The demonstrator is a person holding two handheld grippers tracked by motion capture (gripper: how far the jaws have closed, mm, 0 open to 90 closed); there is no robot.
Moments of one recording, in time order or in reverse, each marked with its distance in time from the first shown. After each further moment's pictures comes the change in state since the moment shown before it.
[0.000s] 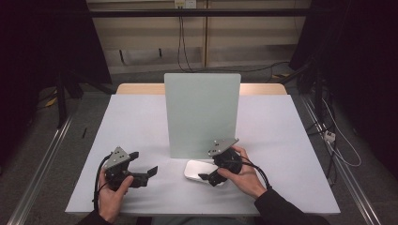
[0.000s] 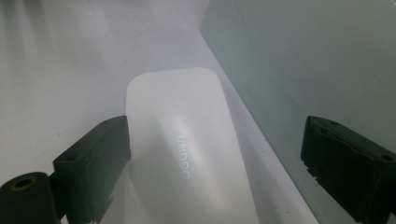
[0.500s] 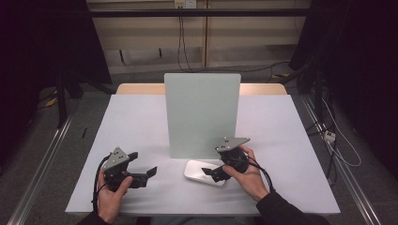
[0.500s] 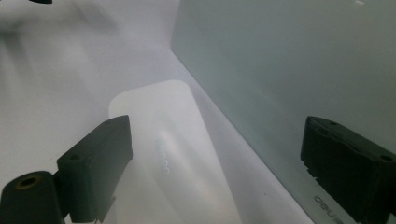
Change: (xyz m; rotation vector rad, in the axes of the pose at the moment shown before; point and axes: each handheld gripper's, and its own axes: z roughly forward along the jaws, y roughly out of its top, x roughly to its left) left arm 0.000 -0.001 -0.002 0.001 0.006 -0.005; right arm -0.002 -0.009 -0.017 -0.081 -0.088 0.125
